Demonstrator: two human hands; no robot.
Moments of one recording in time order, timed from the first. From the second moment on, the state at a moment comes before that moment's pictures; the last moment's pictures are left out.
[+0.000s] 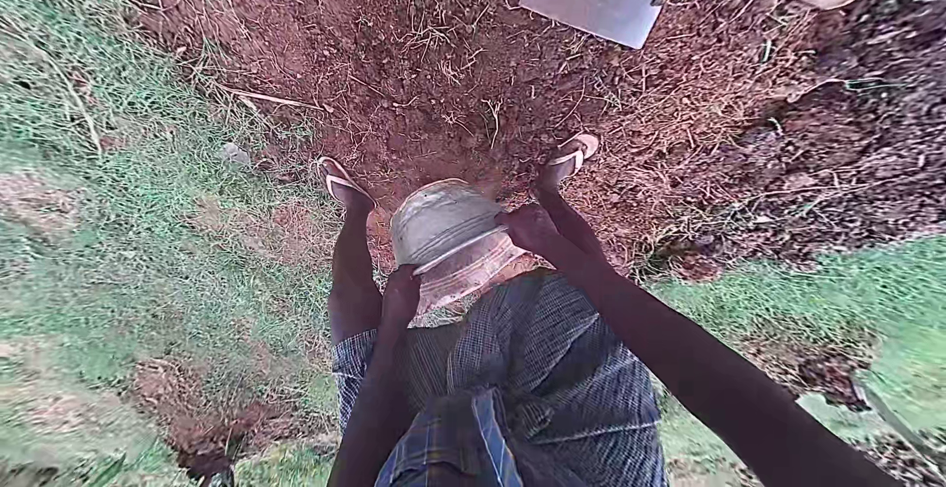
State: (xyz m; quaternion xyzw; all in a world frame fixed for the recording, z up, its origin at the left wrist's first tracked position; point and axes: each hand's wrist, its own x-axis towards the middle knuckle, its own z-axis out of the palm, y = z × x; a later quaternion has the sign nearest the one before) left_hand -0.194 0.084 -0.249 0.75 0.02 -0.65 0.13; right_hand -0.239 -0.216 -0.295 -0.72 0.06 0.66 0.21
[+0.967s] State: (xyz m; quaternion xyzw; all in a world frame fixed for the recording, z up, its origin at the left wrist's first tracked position) left_hand -0.151 0.038 -0.355 0.77 -0.02 -0.55 0.33; right_hand -0.314 -0.257 -0.392 -0.61 0.26 0.70 0.26
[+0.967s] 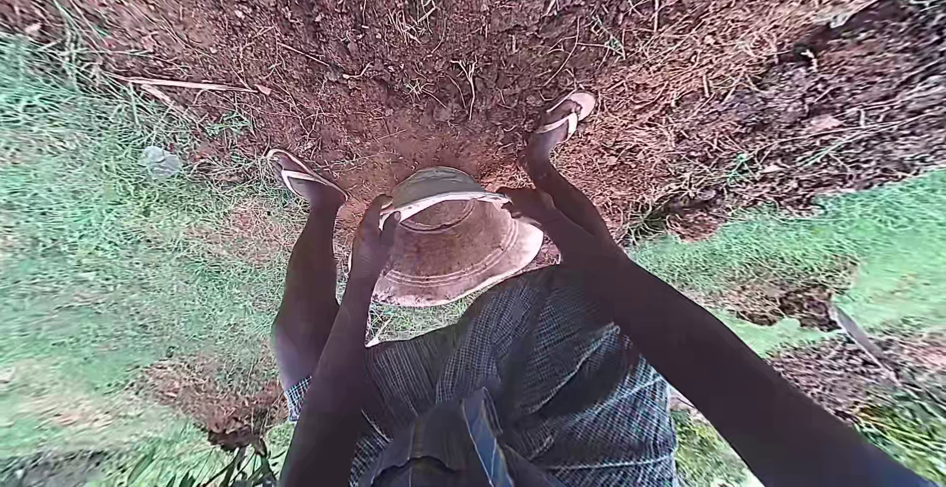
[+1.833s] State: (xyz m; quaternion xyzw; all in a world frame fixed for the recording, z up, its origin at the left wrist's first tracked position) left_hand -0.133 0.058 -0.374 0.67 0.27 -0.49 0.48; right_hand -0.043 -0.529 -0.285 -0.84 0.33 0.42 0.07
